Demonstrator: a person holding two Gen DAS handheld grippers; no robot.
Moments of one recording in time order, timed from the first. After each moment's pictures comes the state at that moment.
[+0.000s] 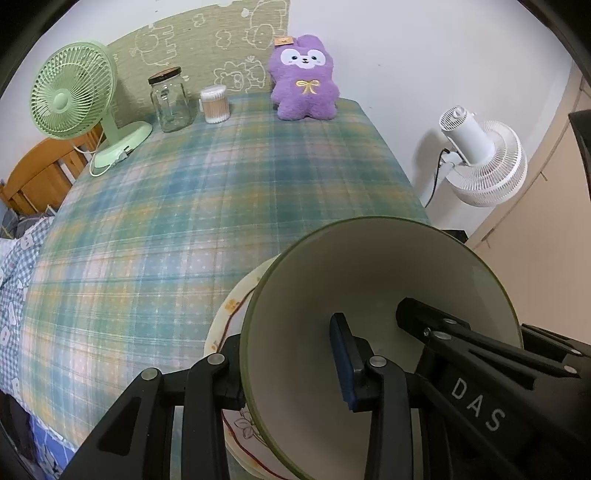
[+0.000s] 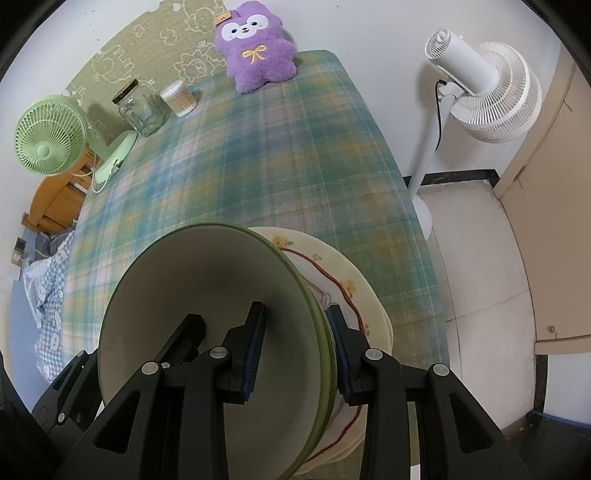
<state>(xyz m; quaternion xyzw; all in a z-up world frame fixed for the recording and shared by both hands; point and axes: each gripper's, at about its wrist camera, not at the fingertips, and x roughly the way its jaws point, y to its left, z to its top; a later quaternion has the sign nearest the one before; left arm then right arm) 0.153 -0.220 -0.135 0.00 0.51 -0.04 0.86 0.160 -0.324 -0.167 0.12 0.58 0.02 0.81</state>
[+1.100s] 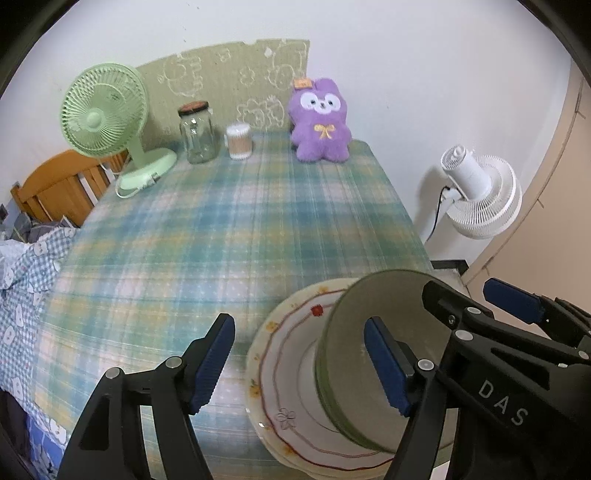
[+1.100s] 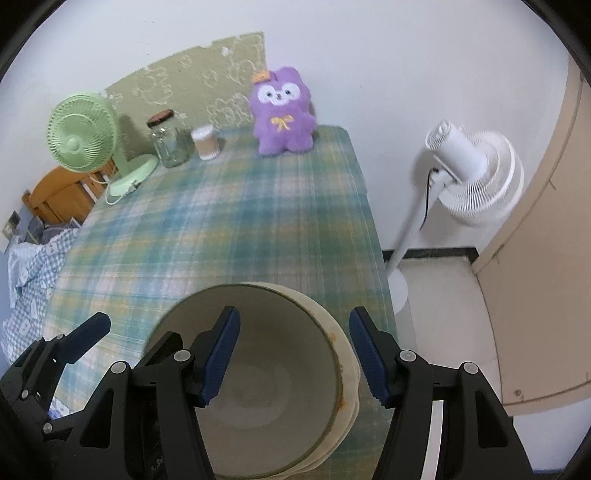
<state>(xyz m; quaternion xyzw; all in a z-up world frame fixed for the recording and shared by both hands) 0.133 -0.190 -0.090 -0.01 0.45 -0.02 0.89 0.140 -0.304 -0.104 0.02 0.47 0.02 0.88</state>
